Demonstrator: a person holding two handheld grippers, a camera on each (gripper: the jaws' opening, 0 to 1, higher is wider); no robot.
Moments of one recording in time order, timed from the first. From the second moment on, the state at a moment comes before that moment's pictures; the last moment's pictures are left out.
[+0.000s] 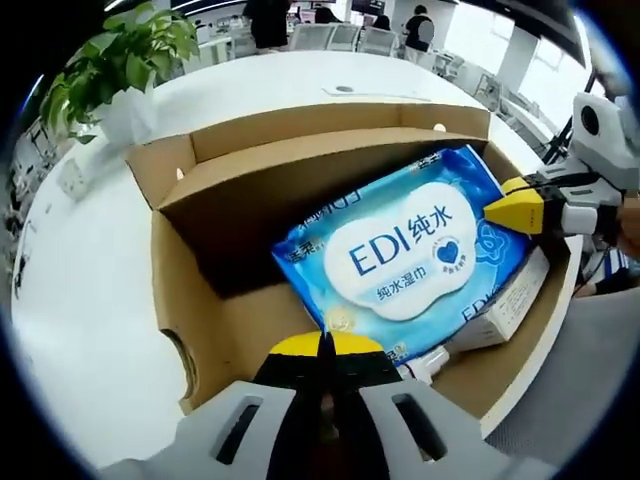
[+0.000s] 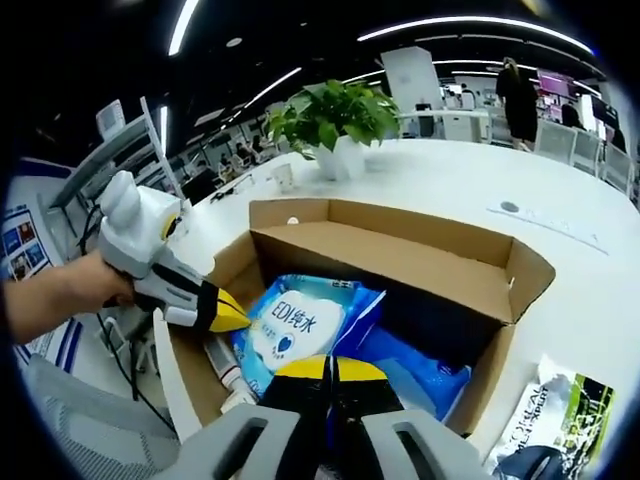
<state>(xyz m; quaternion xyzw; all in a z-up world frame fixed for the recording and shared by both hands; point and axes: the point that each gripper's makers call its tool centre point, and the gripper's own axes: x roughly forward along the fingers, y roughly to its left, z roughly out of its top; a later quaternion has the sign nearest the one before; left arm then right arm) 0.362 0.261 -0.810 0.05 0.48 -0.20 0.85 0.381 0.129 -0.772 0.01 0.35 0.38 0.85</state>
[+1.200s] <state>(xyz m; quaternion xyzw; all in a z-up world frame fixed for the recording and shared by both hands) 0.356 0.242 -0.730 0.01 0.39 -0.20 0.90 0.375 0.105 -0.728 0.10 0.33 0.36 0.87</state>
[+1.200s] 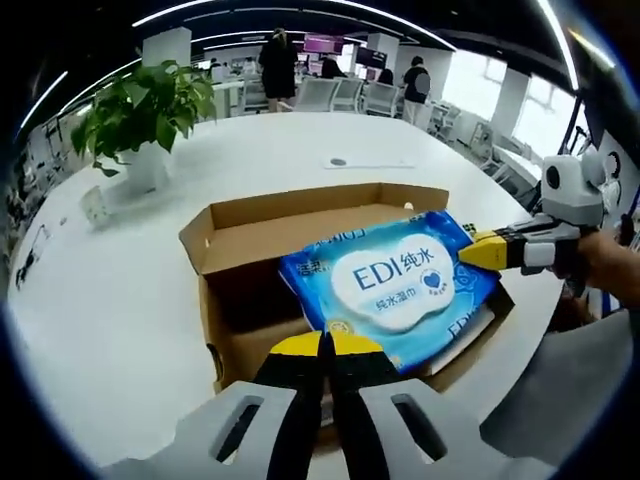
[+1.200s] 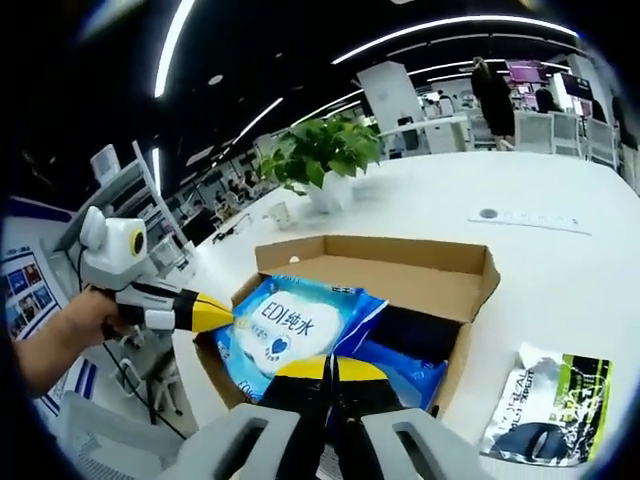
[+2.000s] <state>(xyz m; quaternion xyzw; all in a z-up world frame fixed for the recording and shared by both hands) 0.370 0.148 -0.703 -0.03 0.37 -0.26 0.89 0.383 0.008 -0.701 0.14 0.31 0.29 0.90</state>
